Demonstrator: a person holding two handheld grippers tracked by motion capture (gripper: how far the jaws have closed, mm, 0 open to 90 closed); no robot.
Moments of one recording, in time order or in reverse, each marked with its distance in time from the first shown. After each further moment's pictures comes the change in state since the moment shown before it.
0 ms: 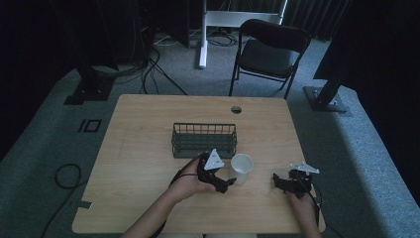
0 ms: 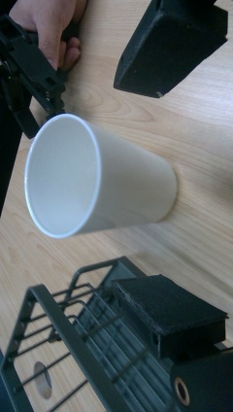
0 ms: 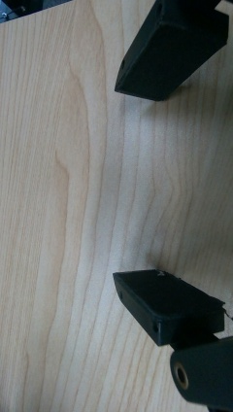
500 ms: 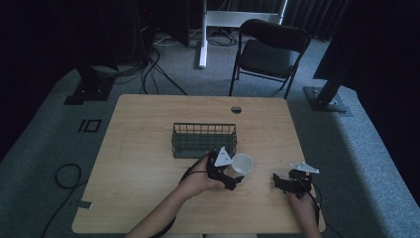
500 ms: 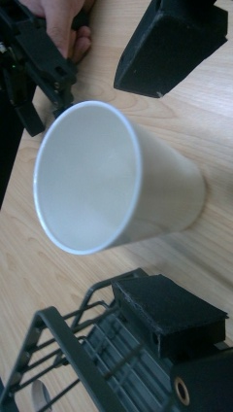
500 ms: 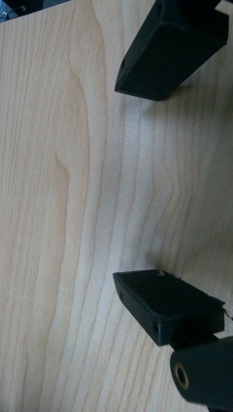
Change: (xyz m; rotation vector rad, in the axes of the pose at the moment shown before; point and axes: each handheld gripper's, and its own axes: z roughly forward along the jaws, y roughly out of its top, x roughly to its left) left arm -0.004 0.012 0.028 0.012 -0.007 -0.025; right arm 0.000 0.000 0.000 0.000 0.001 0.000
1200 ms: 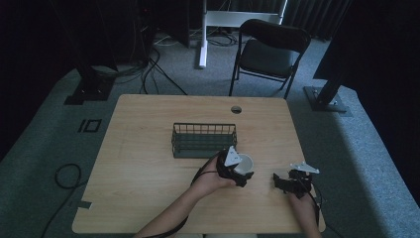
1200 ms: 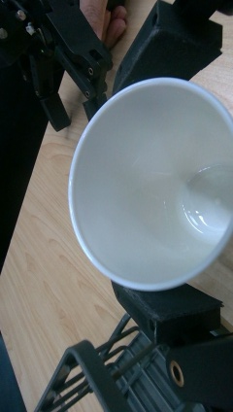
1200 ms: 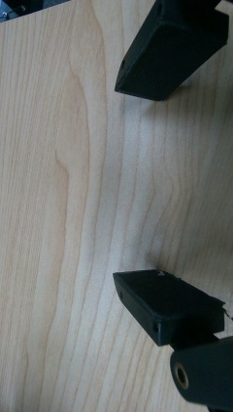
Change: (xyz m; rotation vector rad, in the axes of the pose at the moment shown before) left arm -0.007 0.004 0.032 -0.066 0.035 -0.028; right arm 0.000 0.000 0.000 0.000 0.000 0.000
